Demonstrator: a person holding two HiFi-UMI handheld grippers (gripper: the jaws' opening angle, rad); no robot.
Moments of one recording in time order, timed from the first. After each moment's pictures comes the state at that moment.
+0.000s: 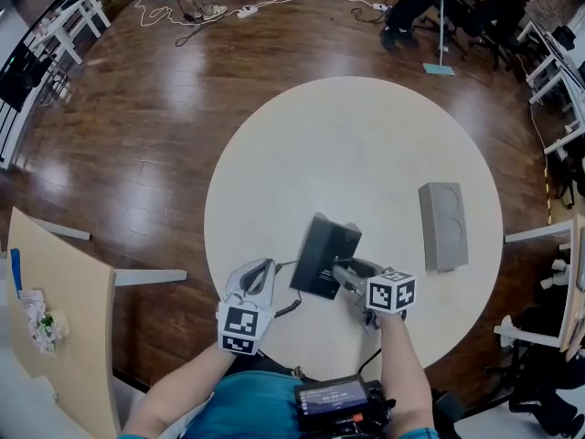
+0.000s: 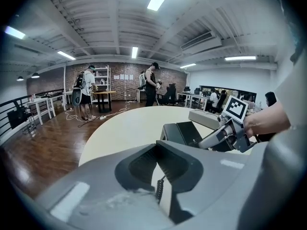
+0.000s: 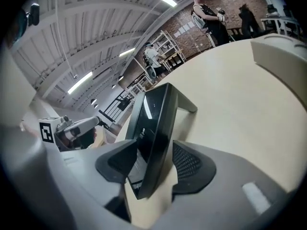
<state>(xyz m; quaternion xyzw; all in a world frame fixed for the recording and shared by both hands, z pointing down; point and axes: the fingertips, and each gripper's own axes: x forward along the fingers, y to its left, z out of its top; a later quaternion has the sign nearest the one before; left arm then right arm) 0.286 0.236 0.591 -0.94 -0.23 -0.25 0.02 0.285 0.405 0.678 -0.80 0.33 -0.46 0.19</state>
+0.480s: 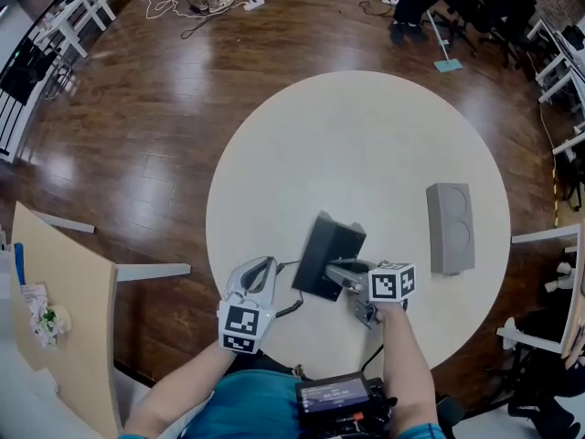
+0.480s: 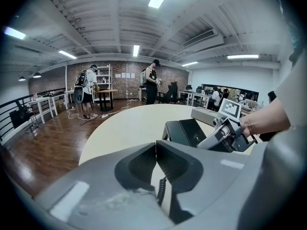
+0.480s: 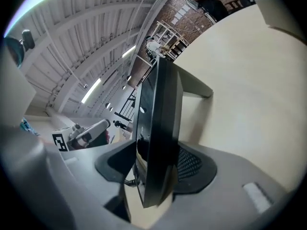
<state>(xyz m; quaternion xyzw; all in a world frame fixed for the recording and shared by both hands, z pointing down) 0.290 0.236 0.601 -0.94 -0.22 -0.26 0.02 0.286 0.380 0.691 -0.73 0.39 -0.49 0.26</state>
